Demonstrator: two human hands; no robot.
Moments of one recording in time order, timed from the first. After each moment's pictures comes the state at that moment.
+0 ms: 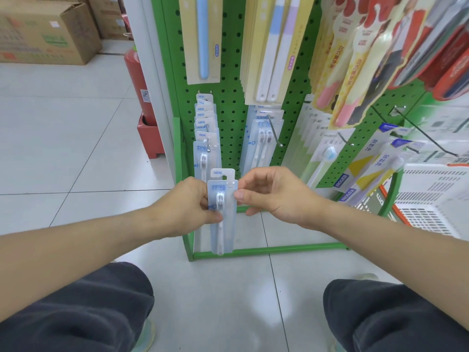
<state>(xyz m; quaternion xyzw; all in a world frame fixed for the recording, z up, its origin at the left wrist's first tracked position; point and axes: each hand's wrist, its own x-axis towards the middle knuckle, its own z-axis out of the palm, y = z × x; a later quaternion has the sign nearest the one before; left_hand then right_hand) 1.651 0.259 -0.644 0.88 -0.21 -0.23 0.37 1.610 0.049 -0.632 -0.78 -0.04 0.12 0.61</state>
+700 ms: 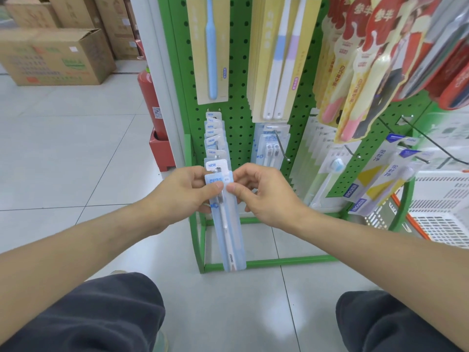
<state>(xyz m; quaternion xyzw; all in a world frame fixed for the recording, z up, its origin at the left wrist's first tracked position) 1.662 0.270 -0.607 0.80 -0.12 -0.19 0.56 1.637 0.080 -0.636 -0.84 -0.08 -0.05 0.53</state>
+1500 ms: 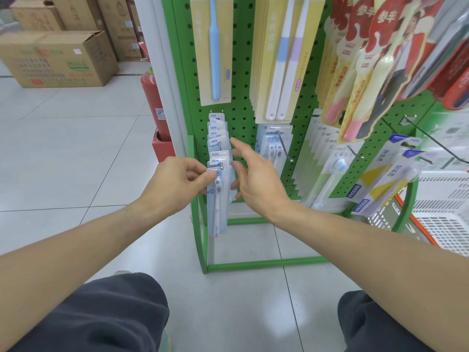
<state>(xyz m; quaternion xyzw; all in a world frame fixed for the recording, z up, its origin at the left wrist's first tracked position) 1.683 0.280 -0.613 0.88 -0.12 -0.04 0.46 1.670 0.096 -0.647 -0.87 -0.06 -0.13 0.48</state>
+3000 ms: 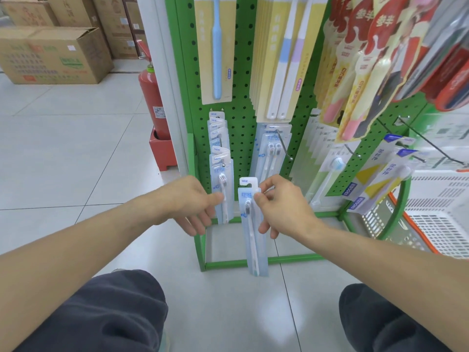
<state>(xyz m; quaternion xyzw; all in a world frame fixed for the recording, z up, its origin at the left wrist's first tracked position) 1.671 0.273 -0.604 0.88 -0.06 -0.32 0.34 1.609 0.076 -0.636 -0.87 0.11 0.02 0.48</state>
